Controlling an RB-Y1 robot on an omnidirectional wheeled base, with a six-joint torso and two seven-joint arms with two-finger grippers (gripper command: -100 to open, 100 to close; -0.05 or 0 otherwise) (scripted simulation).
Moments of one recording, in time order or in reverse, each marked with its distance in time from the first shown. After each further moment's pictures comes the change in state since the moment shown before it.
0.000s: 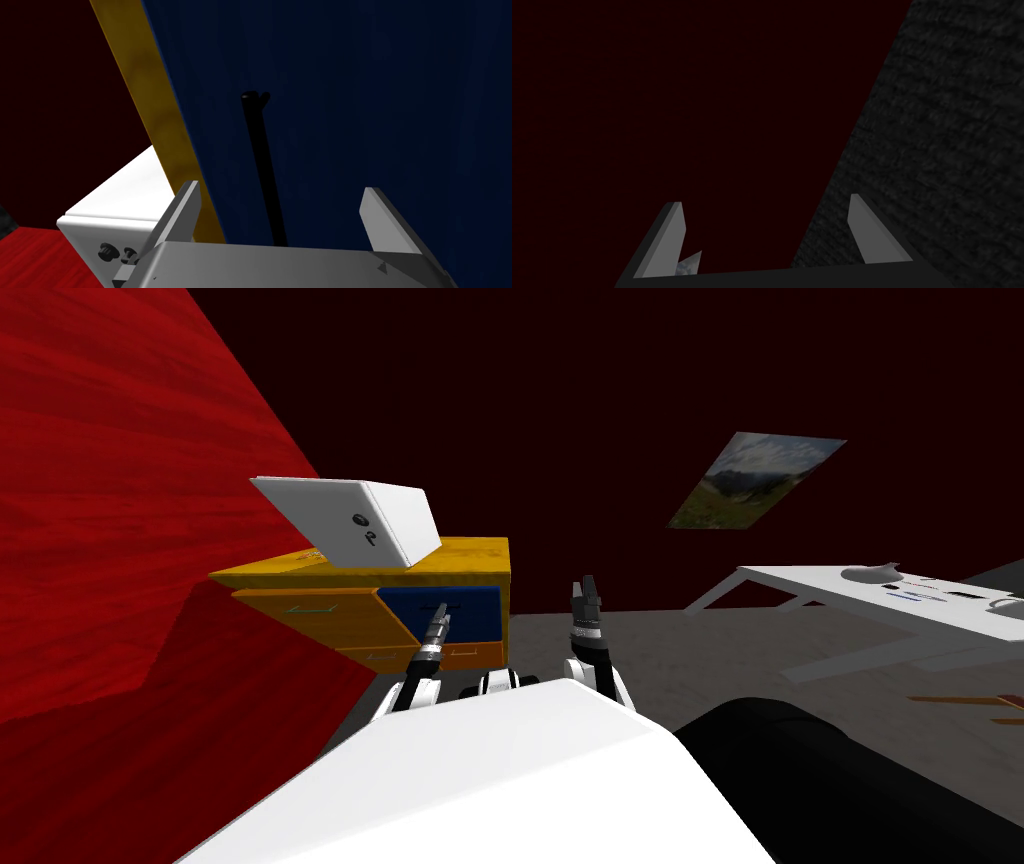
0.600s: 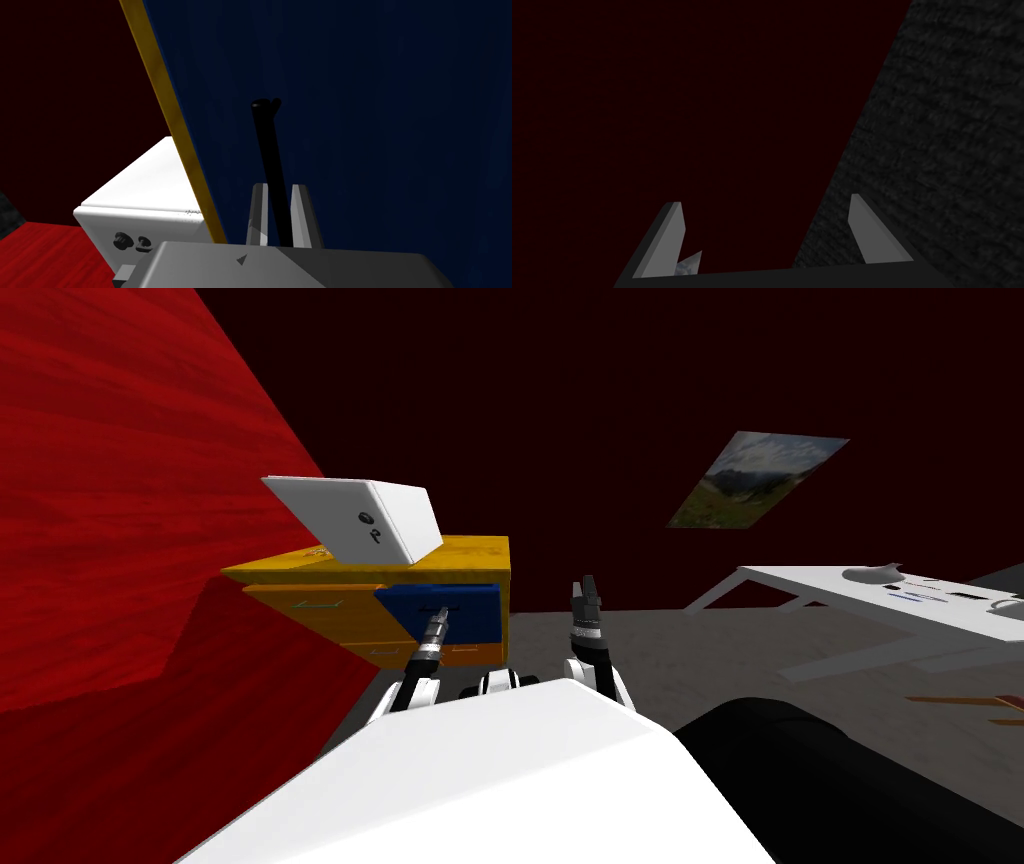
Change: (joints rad) left arm 0.005 0.007 -0.002 -0.031 0.001 0.008 0.006; right arm -0.001 0.000 0.000 0.000 0.000 0.000 0.000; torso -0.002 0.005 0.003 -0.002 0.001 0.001
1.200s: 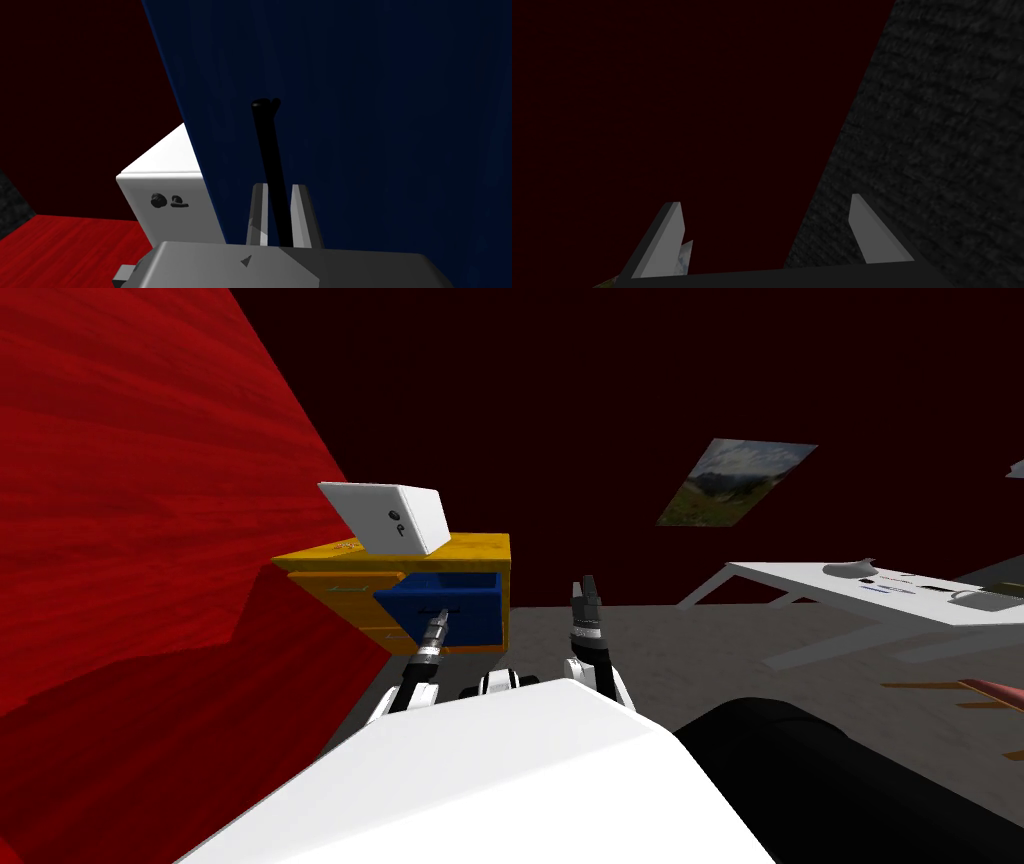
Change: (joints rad) left arm 0.042 0.014 -0.020 -0.044 -0.003 0.017 0.009; right arm 0.000 0.000 0.000 0.000 0.000 0.000 0.000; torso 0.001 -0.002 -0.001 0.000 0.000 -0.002
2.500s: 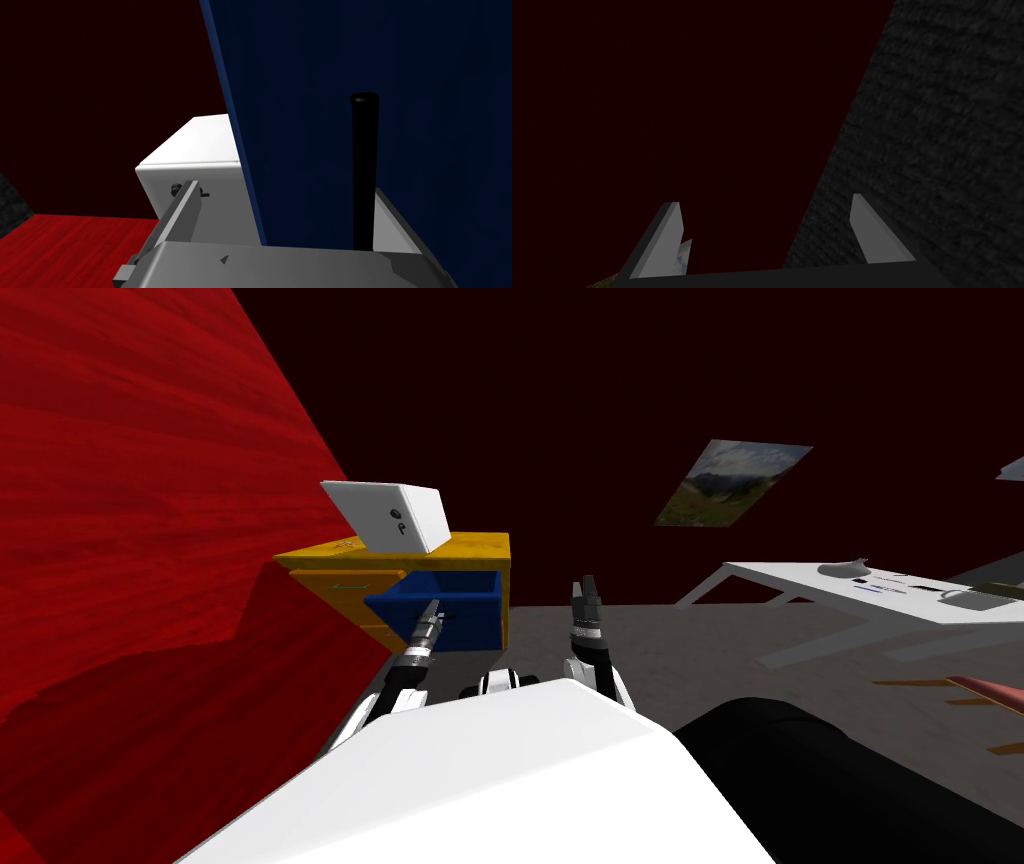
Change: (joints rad) left arm 0.104 0.051 -0.018 -0.274 -0.002 0.187 0.039; right arm 0.000 0.000 0.000 0.000 0.000 0.000 0.000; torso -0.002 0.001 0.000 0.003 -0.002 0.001
